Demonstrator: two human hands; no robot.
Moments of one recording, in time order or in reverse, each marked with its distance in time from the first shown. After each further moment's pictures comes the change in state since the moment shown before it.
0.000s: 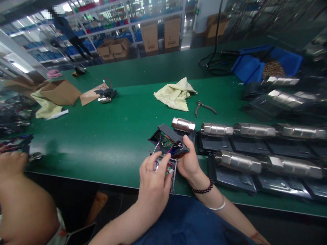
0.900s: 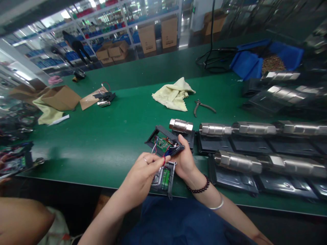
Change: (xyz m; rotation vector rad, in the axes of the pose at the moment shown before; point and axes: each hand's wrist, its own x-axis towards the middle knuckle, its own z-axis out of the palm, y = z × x) left_hand 0.042 -0.037 -0.036 -0.500 -0.334 0.194; right_hand 0.009 0.003 0.002 0.100 -0.091 0.126
